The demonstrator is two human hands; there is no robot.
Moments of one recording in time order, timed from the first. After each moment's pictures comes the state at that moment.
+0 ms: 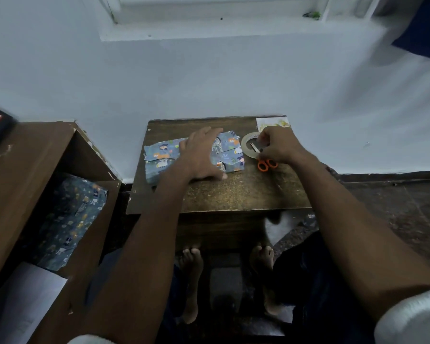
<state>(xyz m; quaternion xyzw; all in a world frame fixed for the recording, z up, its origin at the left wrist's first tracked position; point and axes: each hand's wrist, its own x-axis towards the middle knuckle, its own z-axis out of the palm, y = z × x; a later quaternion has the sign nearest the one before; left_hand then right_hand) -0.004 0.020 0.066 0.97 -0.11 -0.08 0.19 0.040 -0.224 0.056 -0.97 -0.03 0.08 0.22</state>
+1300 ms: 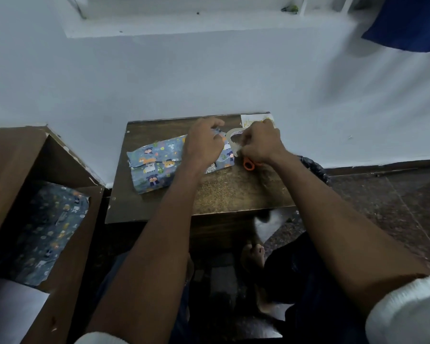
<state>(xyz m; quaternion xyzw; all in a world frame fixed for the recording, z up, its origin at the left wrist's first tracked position) 0.021 -0.041 0.056 0.90 -0.04 0.06 0.42 0.036 -0.214 0.056 -0.98 -0.02 0.02 0.20</state>
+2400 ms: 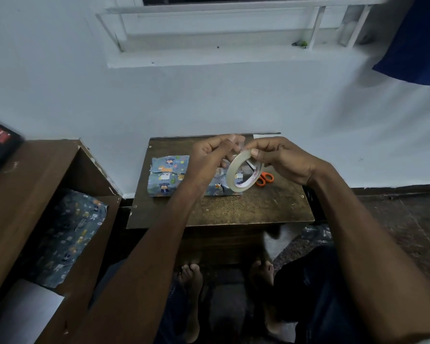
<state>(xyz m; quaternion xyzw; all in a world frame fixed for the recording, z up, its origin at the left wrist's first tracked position) -0.030 -0.014 0.091 0.70 -0.09 0.02 0.71 -0.004 -0.235 0.107 -0.72 -0.21 0.20 0.63</state>
